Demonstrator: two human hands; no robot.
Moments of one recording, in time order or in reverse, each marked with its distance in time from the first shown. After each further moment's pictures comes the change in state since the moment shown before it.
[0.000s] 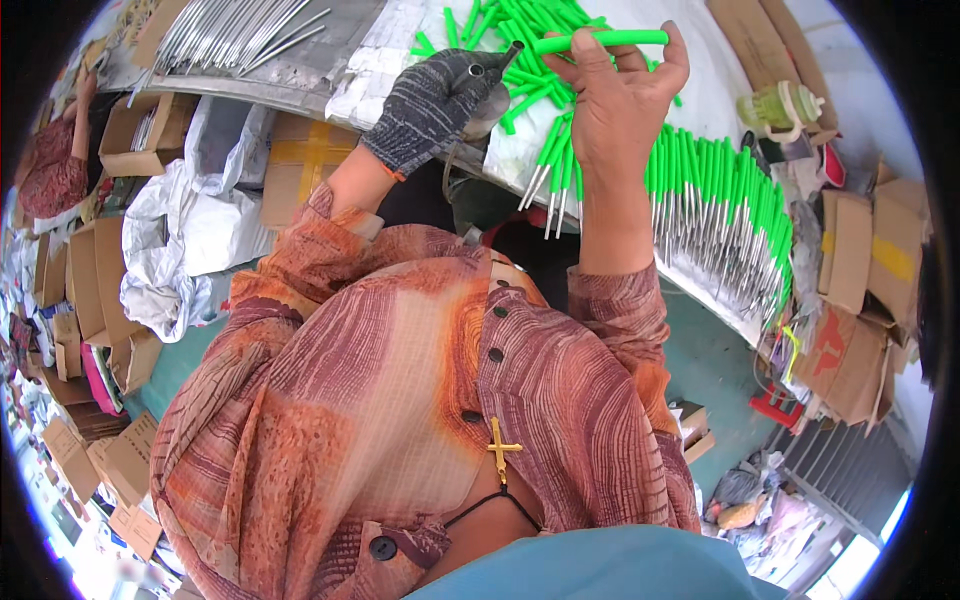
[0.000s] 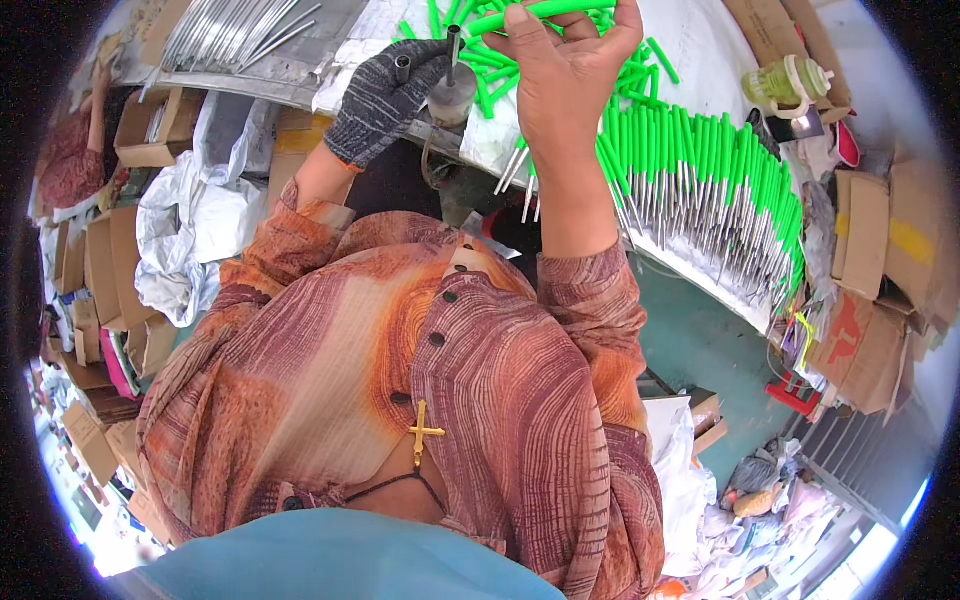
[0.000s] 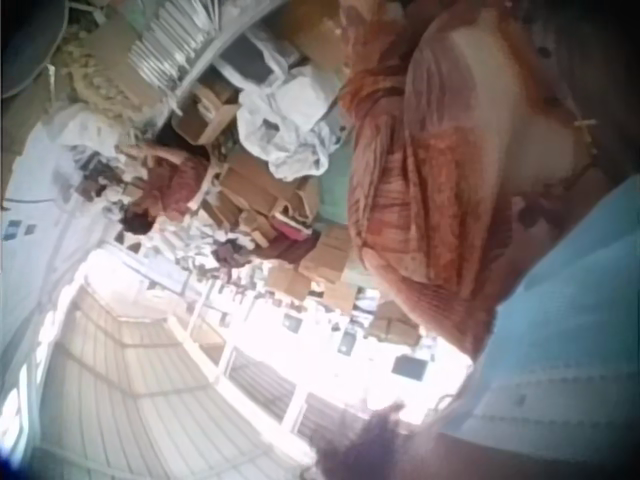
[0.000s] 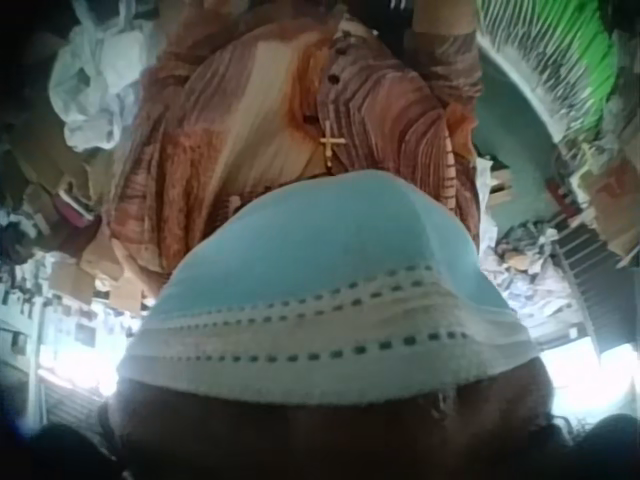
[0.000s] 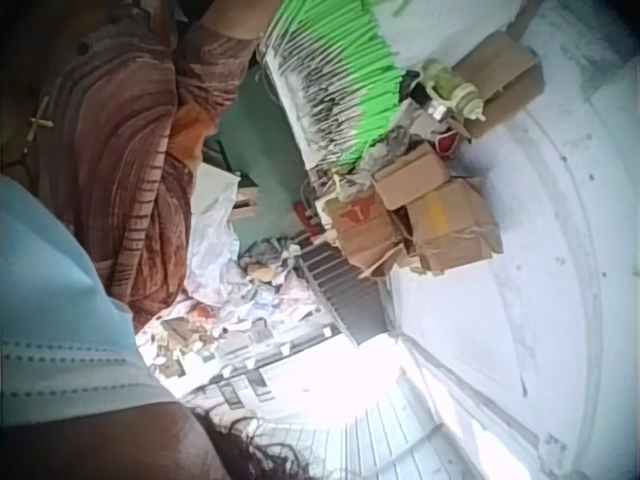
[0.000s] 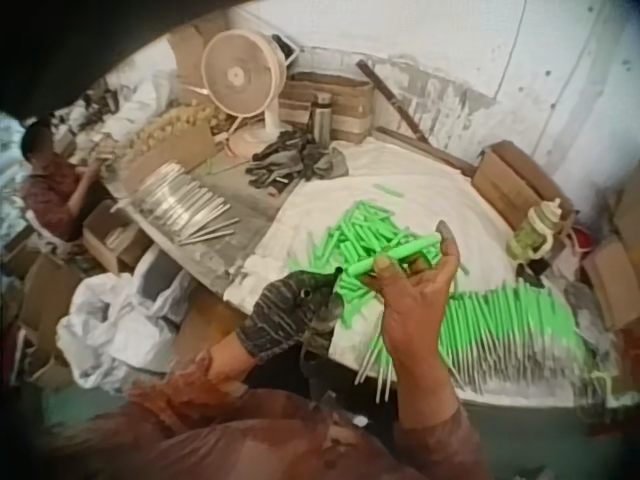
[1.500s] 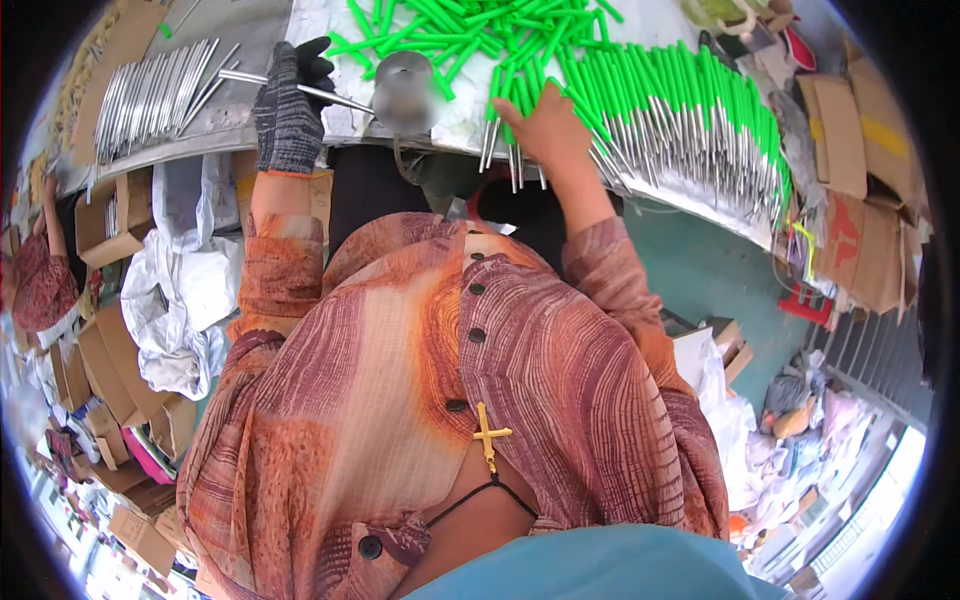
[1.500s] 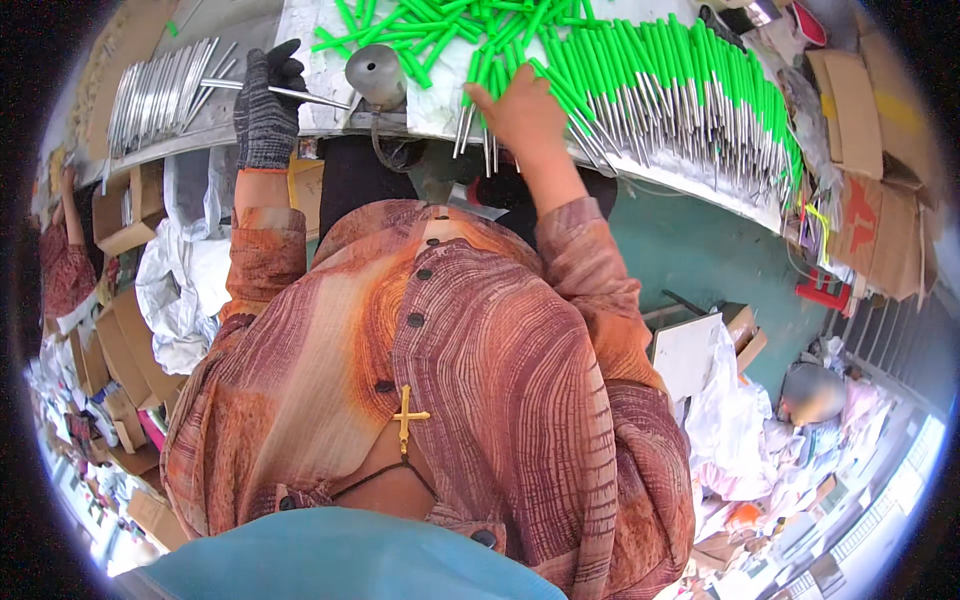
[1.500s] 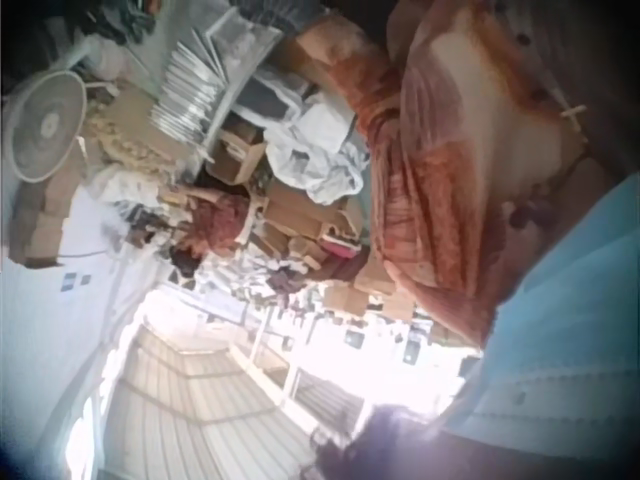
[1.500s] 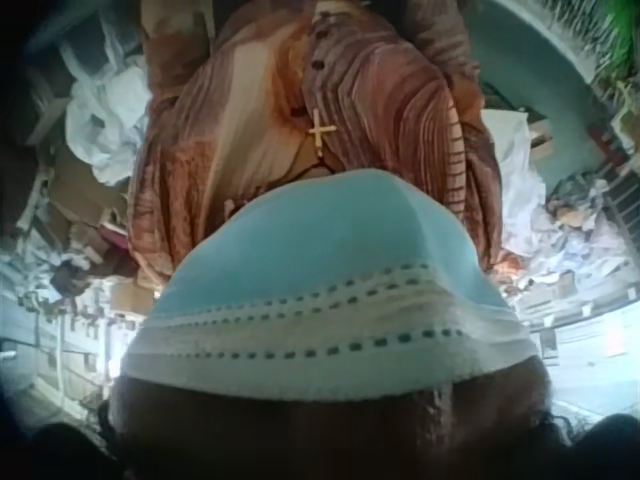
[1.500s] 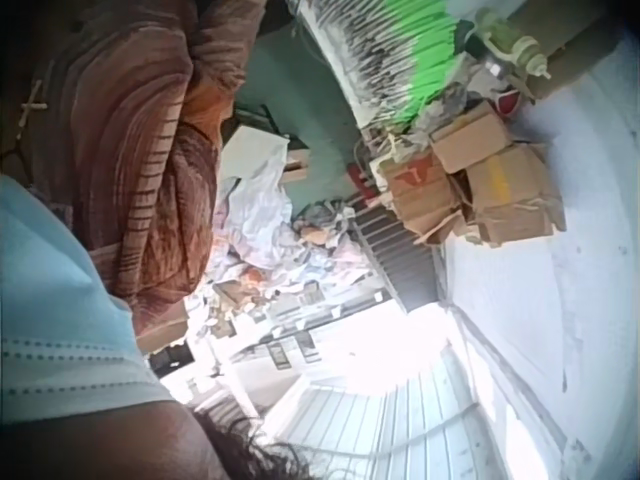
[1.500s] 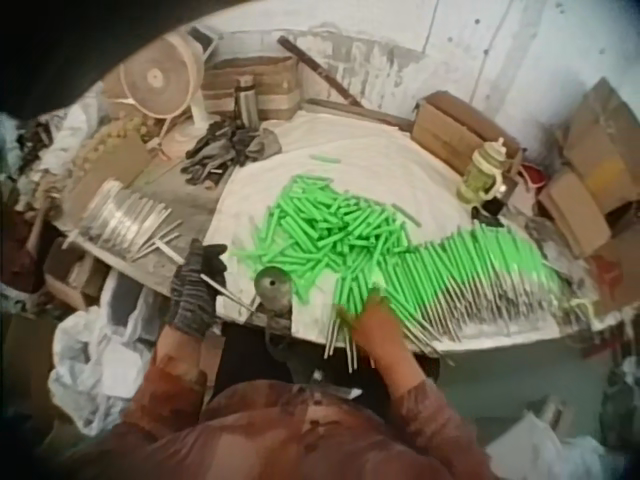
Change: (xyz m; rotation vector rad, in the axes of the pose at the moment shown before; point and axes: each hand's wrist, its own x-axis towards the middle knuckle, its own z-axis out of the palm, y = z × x) left_hand 0.007 -0.048 -0.026 -0.847 0.252 -0.642; right_hand -0.061 0.078 -0.127 -1.655 -0.119 0.533
